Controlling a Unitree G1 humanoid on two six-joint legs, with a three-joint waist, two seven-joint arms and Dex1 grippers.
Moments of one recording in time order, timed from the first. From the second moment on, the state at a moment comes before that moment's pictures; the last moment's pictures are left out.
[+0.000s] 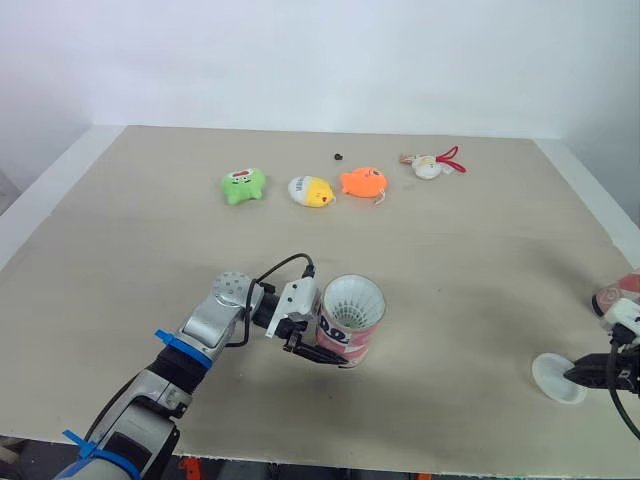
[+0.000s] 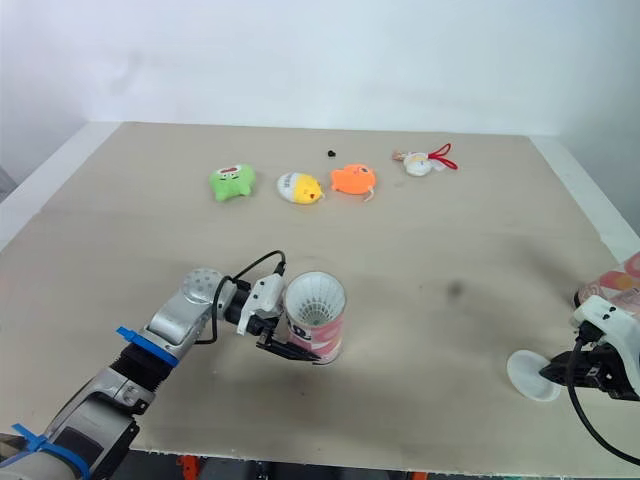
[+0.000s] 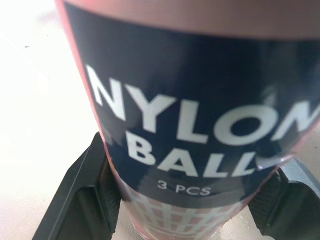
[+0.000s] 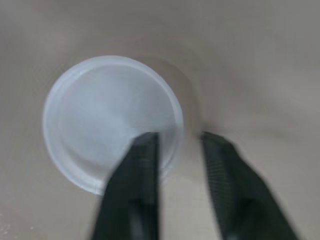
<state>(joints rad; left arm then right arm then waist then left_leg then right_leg) -0.58 0.33 -0.40 0.28 -0.22 0.04 -1.42 0.15 -1.25 -0.33 0.27 0.24 0.51 1.32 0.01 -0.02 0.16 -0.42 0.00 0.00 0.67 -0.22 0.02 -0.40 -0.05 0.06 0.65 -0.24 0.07</state>
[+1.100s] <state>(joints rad) -0.60 0.32 -0.39 0.32 -0.25 0.12 -1.45 -0.86 -1.15 0.09 -0.46 0.68 0.80 1.38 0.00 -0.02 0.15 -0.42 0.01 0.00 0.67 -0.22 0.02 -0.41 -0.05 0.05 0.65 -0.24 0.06</state>
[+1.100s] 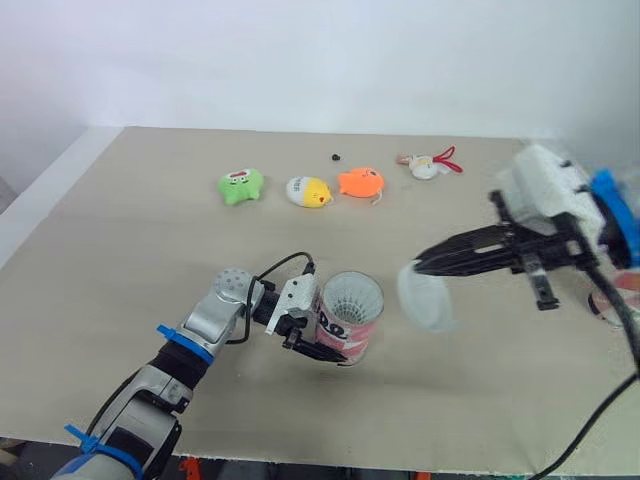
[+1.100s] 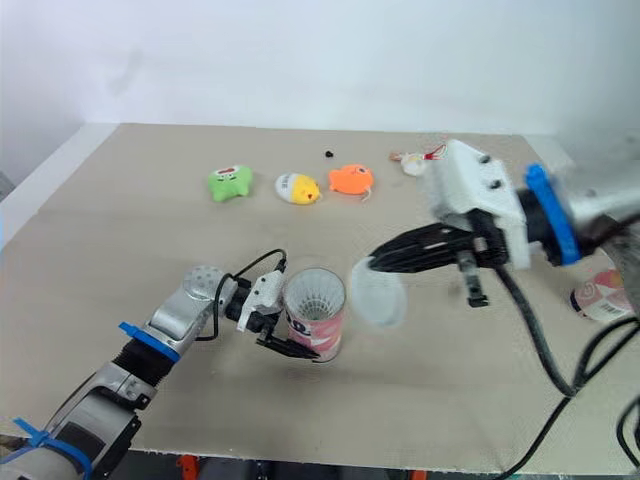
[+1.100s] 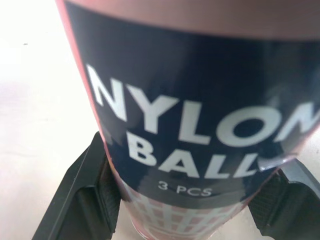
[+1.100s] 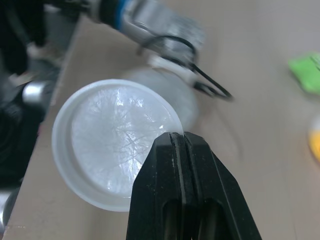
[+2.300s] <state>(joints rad) -0.62 0.34 -0.42 0.32 -0.20 0.03 -1.46 -1.14 -0.86 0.46 -0.37 0.23 0.57 1.50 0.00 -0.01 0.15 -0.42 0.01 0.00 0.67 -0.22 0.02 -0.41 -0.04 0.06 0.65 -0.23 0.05</state>
